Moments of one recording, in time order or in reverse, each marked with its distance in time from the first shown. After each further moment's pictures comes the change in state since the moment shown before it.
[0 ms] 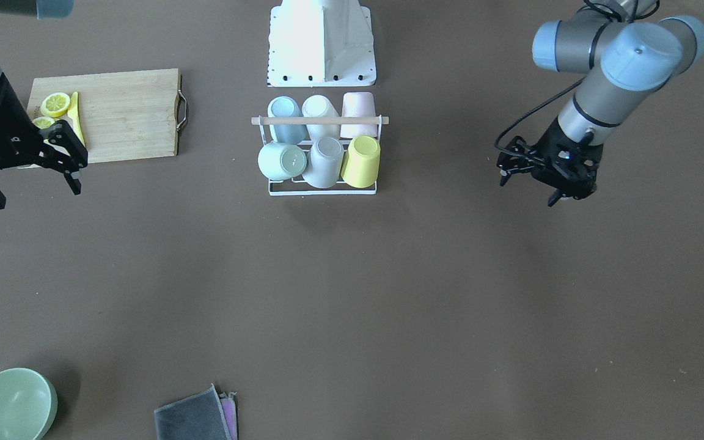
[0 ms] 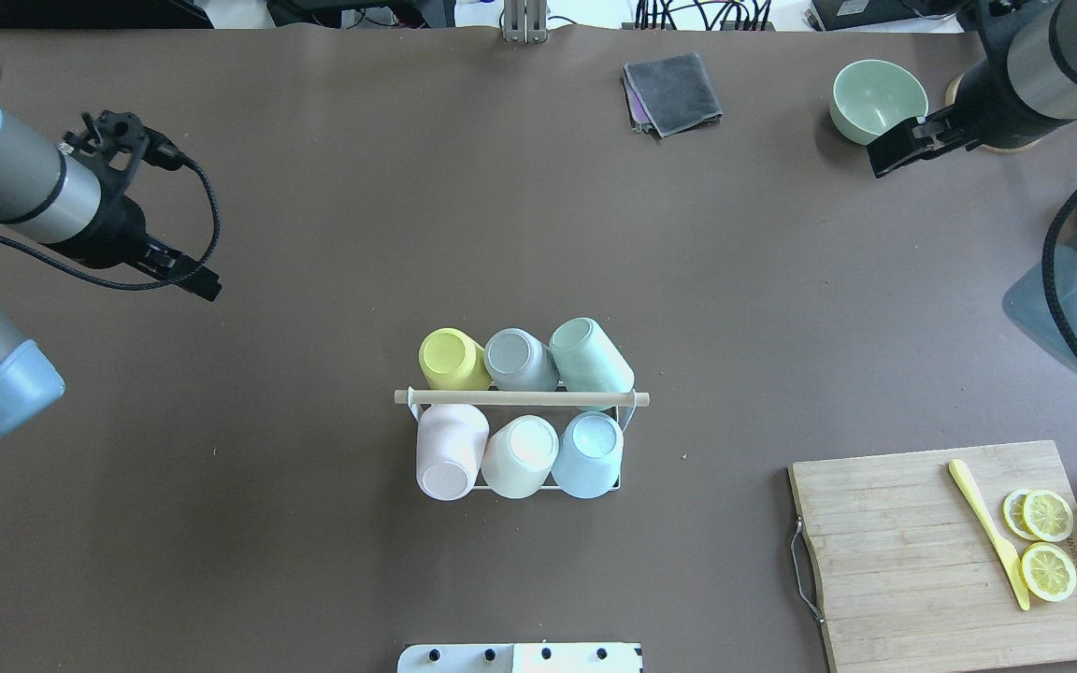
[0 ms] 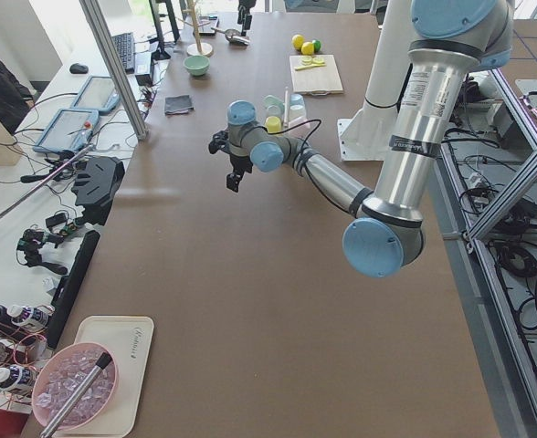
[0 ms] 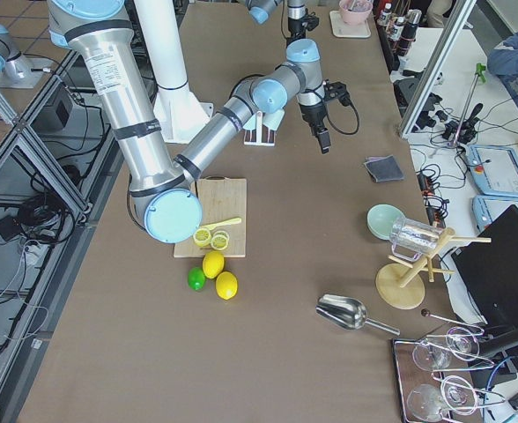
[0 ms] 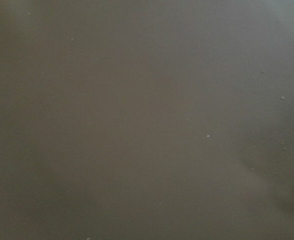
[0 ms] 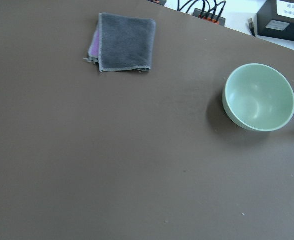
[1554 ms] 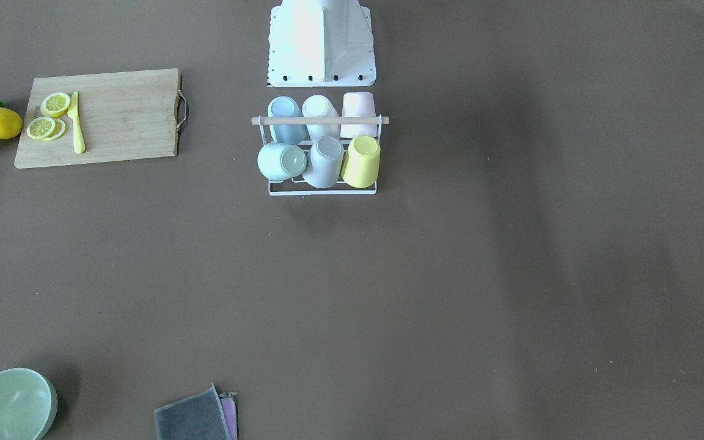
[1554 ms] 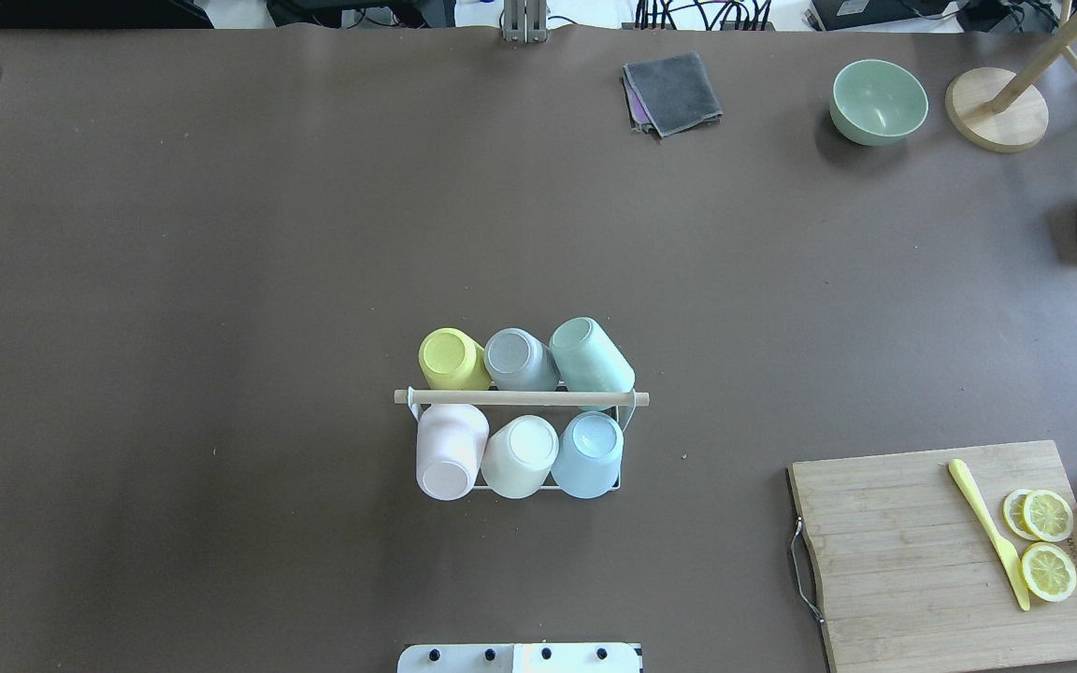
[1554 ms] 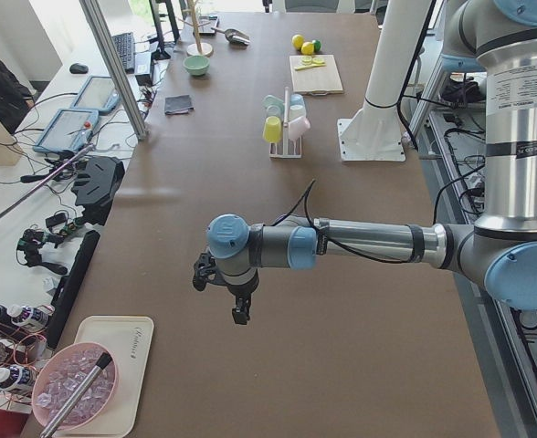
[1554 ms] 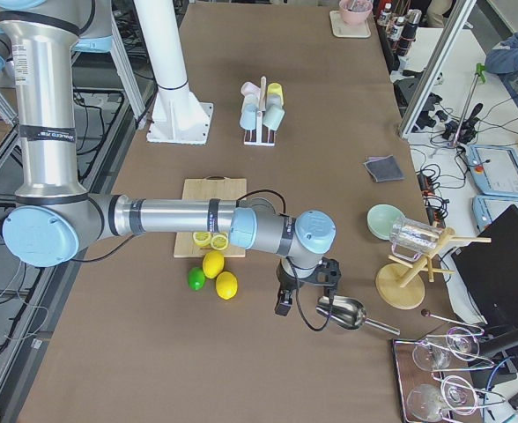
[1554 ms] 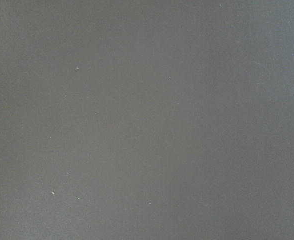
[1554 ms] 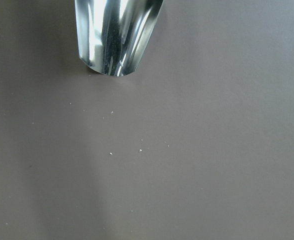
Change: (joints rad) left arm -0.584 0.320 0.134 0.245 -0.175 0.574; right arm 0.485 -0.322 -0.438 -0.032 0.271 -0.469
